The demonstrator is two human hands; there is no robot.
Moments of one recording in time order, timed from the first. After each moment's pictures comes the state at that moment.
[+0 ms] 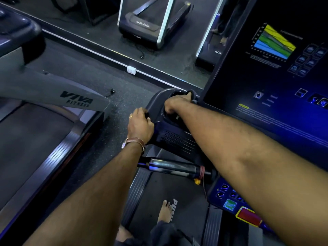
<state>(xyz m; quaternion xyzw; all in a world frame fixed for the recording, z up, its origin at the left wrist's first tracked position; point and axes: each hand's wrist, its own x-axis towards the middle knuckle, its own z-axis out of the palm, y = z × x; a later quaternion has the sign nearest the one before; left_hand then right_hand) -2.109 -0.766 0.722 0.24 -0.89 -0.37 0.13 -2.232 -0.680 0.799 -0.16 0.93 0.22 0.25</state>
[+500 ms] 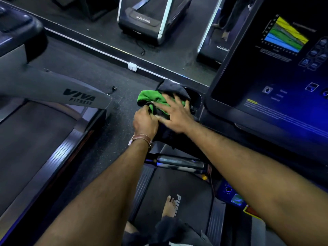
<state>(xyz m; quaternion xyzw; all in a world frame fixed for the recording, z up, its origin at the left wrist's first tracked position) -2.107 -0.767 0.733 0.30 -0.85 -0.41 0.14 -2.183 -0.648 0.743 -0.36 0.93 -0.04 0.07</state>
